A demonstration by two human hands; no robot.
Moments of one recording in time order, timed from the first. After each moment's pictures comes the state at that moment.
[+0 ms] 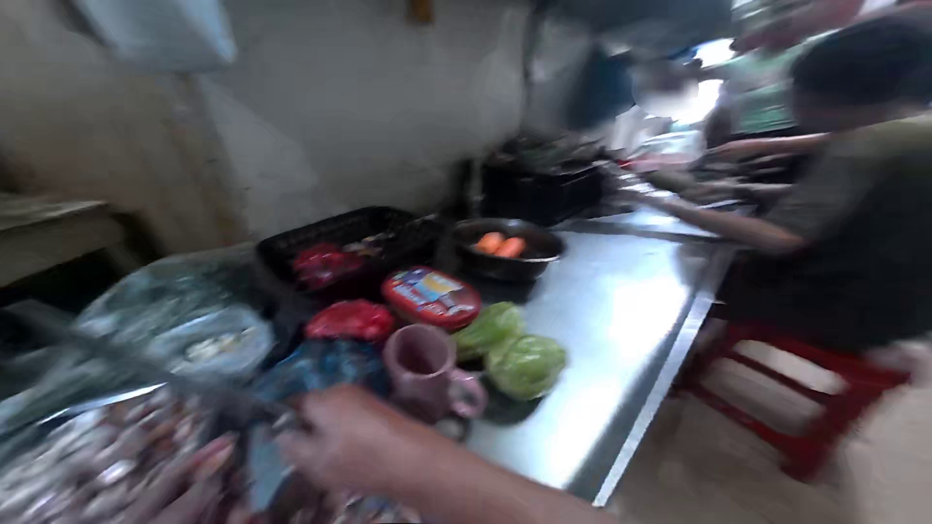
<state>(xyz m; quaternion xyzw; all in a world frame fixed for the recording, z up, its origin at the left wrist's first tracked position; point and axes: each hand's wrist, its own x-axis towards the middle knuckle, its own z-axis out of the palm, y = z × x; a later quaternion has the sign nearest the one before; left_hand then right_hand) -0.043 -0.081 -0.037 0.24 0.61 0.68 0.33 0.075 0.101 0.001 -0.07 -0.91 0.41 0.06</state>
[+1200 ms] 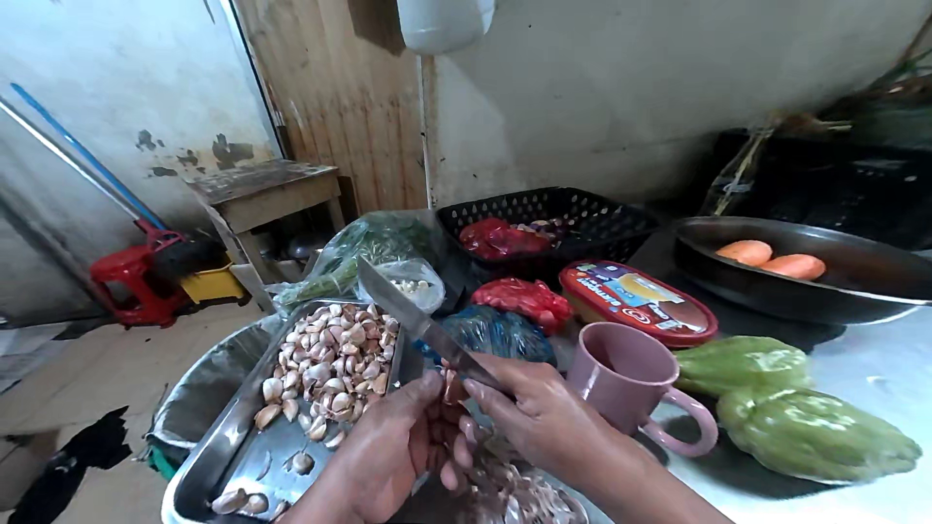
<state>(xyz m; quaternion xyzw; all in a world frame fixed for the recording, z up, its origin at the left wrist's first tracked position) -0.032 -0.084 -0.040 0.23 0.50 0.68 0.48 0.067 0.091 -0.047 0.06 -0.89 0.35 0.31</state>
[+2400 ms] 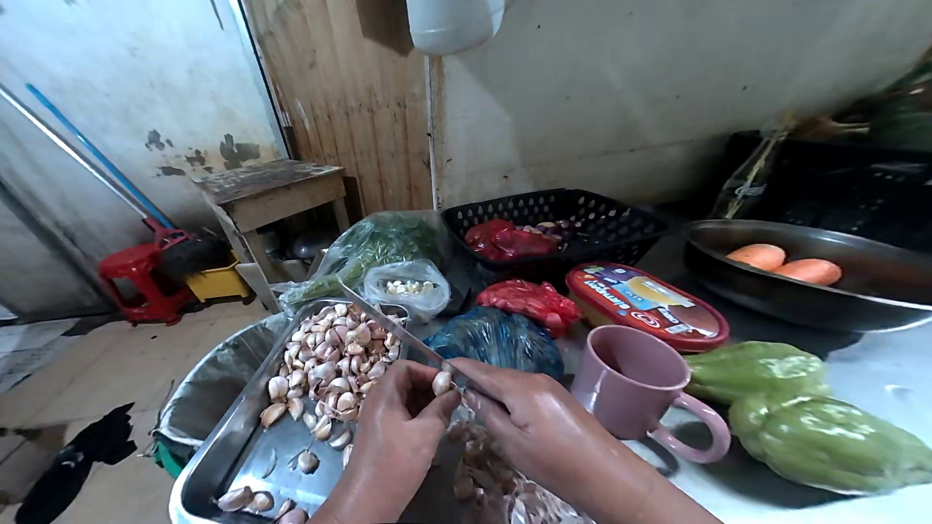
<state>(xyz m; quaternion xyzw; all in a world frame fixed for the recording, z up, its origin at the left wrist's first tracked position) -0.020 -0.077 -0.047 0.32 0.73 0.60 0.03 0.069 0.078 -0.042 0.02 -0.93 0.26 0.26</state>
